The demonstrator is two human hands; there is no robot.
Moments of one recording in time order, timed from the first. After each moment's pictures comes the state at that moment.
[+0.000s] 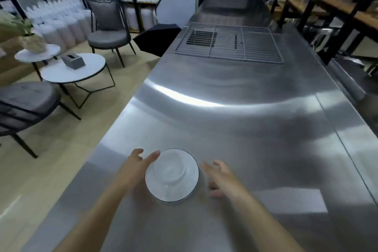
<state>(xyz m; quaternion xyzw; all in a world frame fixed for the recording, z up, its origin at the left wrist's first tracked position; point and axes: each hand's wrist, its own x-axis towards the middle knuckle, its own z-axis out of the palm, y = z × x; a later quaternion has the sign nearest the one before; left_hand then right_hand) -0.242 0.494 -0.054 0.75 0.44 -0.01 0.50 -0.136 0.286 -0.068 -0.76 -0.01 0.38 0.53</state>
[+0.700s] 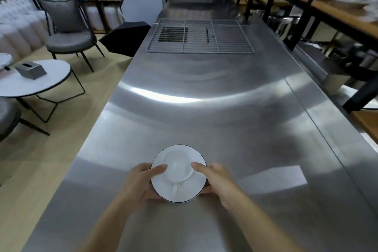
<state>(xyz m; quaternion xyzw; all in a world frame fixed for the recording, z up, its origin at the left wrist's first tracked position) -0.229 0.468 -0.067 0.60 0.34 -0.04 0.72 -0.147 0.287 -0.074 -0.71 0.04 0.33 0.61</state>
